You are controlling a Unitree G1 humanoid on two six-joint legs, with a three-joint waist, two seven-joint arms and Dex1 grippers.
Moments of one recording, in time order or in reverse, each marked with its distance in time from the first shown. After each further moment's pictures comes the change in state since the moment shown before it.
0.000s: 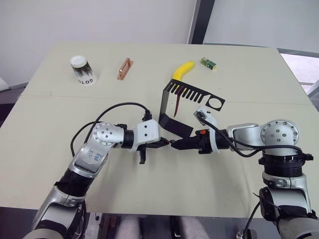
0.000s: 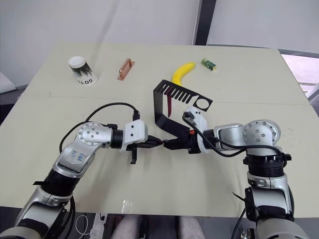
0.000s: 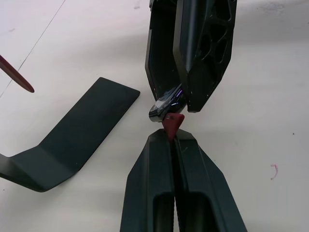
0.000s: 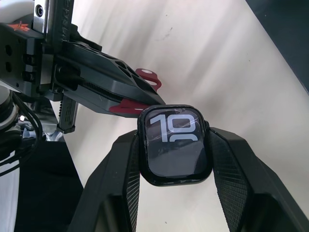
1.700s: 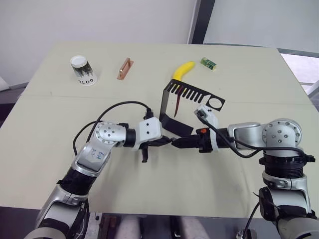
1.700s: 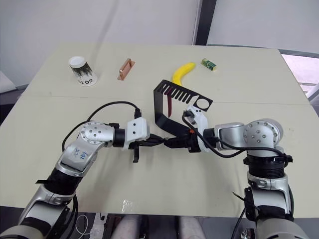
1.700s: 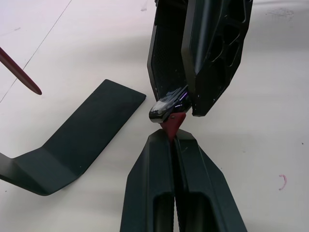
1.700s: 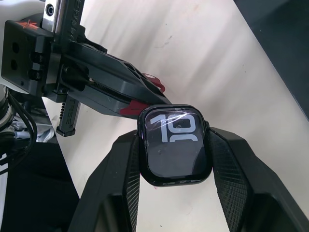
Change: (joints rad) left arm -0.017 -0.025 -0.003 0.010 0.003 0.026 0.020; right arm -0.001 0.008 -0.005 -0.041 -0.033 0.000 0.015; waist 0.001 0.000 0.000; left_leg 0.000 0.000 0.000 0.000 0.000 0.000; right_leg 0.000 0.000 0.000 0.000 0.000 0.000
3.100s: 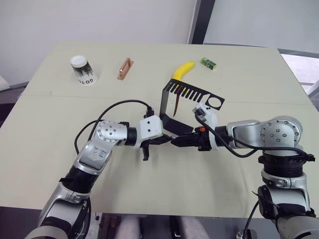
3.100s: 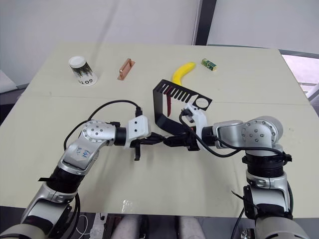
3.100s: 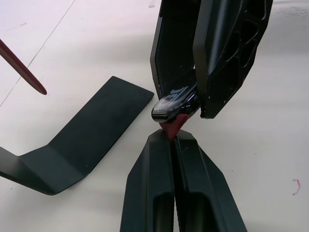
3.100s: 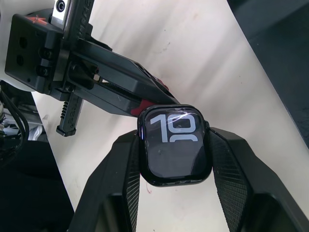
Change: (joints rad) left arm -0.018 -0.019 0.000 0.026 0.018 0.012 0.010; right arm -0.022 0.006 0.015 -0.028 -0.055 0.000 0.026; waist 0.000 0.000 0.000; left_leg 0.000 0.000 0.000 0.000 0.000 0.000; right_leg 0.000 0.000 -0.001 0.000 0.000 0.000
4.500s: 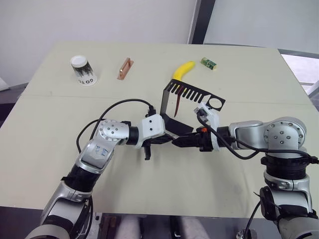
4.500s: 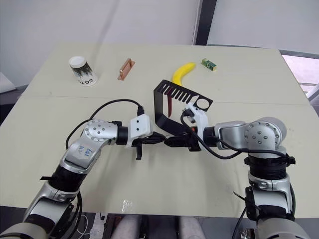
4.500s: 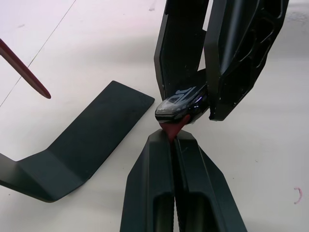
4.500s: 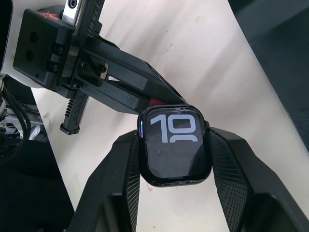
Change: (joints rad) left arm -0.017 -0.016 -0.006 0.003 0.002 0.028 0.001; right arm 0.016 -0.014 -0.008 -0.044 0.013 0.000 0.000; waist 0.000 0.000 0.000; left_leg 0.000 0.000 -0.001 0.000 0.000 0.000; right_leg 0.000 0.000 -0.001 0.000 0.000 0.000
